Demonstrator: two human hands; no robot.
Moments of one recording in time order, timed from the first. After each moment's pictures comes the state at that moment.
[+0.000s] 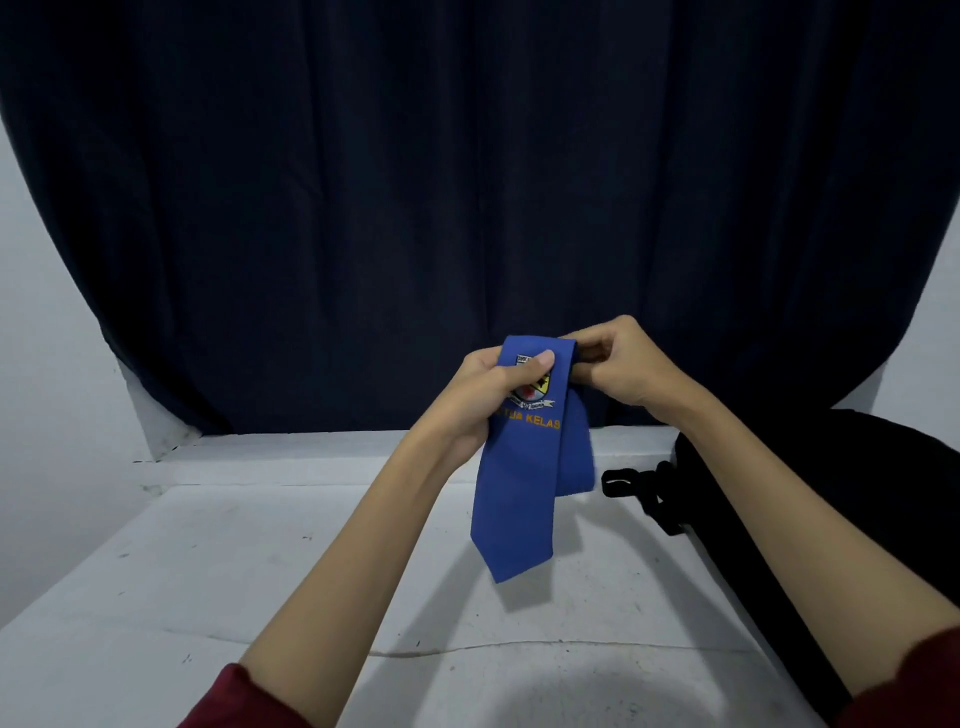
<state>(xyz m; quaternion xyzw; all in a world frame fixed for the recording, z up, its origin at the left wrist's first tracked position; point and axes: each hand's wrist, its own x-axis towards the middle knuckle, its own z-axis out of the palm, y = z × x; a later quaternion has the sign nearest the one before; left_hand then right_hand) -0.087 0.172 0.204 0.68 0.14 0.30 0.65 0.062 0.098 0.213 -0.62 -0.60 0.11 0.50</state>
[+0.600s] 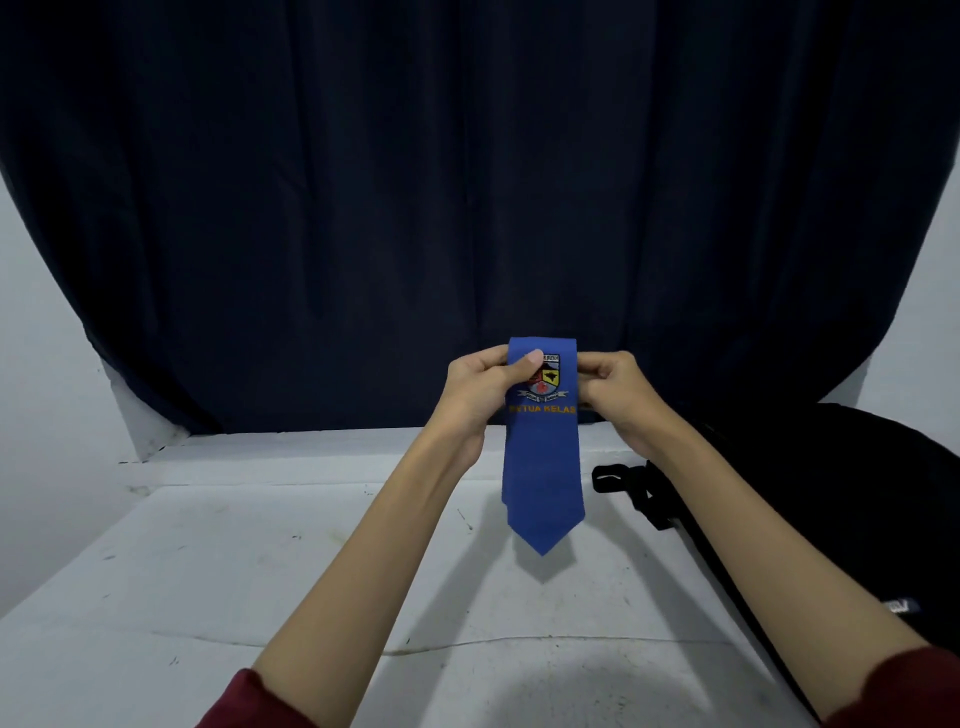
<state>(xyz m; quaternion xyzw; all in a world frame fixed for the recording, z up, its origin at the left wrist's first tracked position) -0.071 0.171 0.192 0.65 0.19 0.36 0.64 0.065 0.101 0.177 -0.59 -0.49 0.18 0.62</state>
